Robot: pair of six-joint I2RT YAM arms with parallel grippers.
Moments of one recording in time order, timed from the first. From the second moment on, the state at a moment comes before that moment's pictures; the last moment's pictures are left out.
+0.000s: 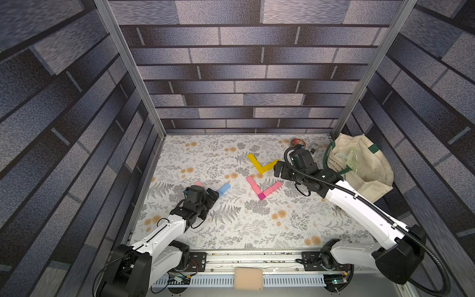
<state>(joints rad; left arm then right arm) -0.30 1.03 0.34 -0.13 0.15 -1.19 0.60 1.25 1.15 -0.68 0.20 0.63</state>
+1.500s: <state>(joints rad) -0.24 1.13 0.38 -0.07 0.18 -1.10 0.60 1.25 1.15 -0.68 0.20 0.64</state>
